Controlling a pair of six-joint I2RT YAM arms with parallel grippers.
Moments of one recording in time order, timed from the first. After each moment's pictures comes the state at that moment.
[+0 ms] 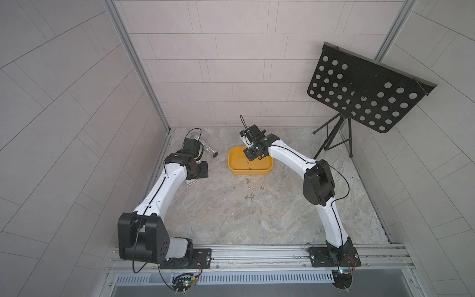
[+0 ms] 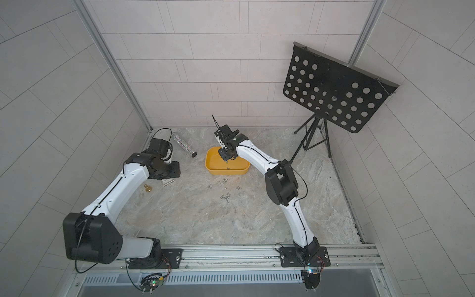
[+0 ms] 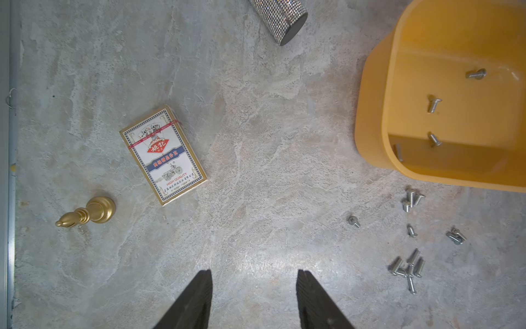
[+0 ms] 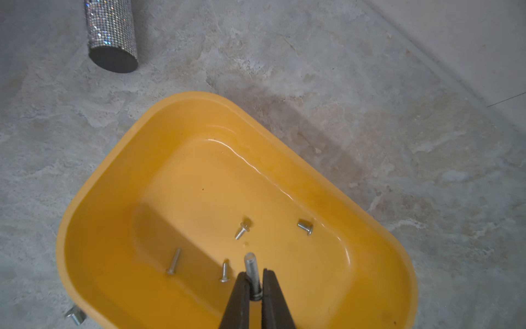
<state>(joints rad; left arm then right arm) -0.10 1.38 1.16 -0.93 0.00 -0.24 0.60 2.28 2.11 -0.80 0.09 -0.02</state>
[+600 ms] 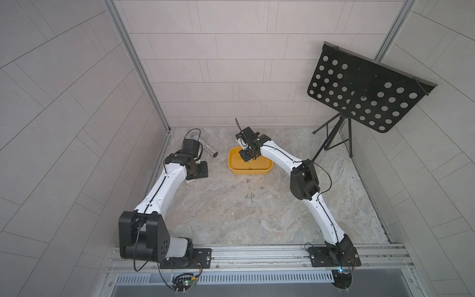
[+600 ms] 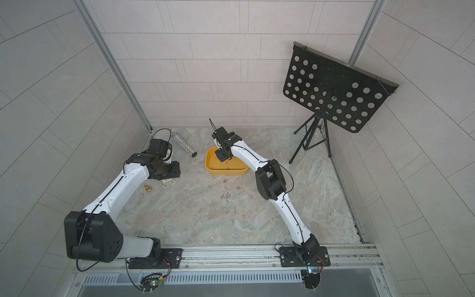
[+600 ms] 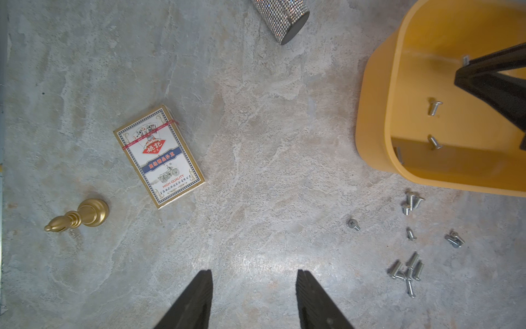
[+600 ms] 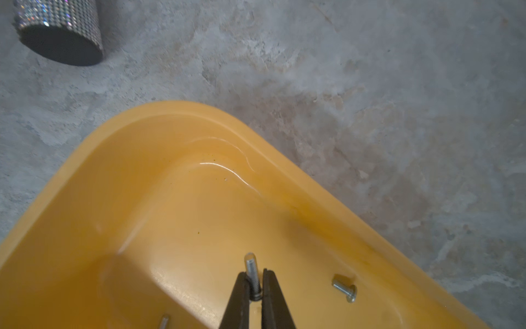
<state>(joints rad) -0.09 1.39 1.14 -0.91 0.02 -0.24 0.59 2.52 2.36 -0.88 0.04 0.00</state>
